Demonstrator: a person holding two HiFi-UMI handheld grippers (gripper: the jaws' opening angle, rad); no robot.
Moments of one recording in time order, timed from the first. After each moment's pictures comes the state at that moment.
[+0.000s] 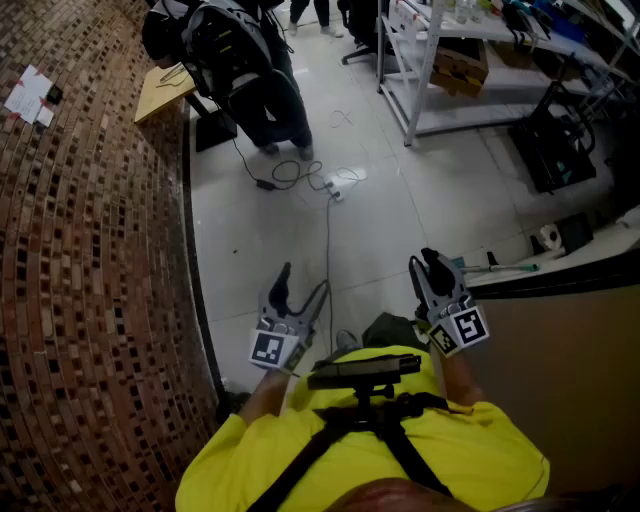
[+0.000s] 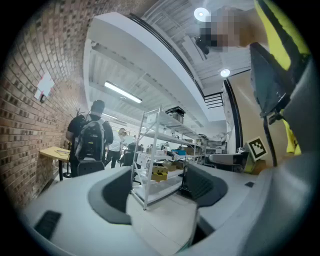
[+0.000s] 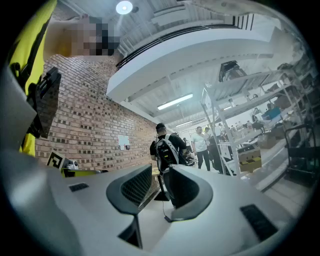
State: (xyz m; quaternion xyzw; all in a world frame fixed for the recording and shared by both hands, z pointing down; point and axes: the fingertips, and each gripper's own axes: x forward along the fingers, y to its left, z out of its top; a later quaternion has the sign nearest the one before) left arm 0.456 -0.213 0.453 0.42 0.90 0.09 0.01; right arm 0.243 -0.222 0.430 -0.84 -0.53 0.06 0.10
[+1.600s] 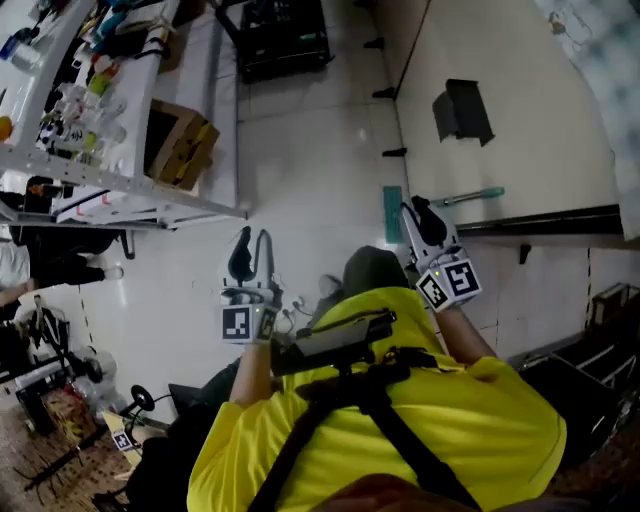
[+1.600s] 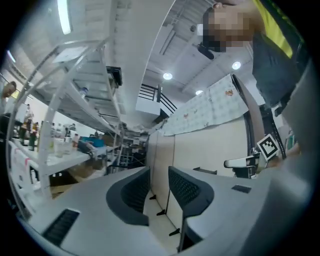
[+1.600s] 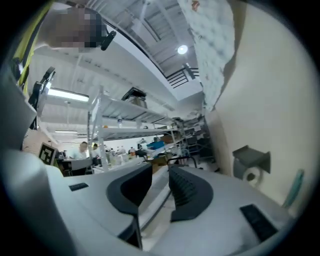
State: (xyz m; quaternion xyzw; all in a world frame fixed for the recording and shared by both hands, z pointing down) left arm -0.094 0.308 0.435 -0.13 0.99 0.06 -0.02; right arm -0.146 0.034 0.450 -0.29 -0.95 0.10 0.09
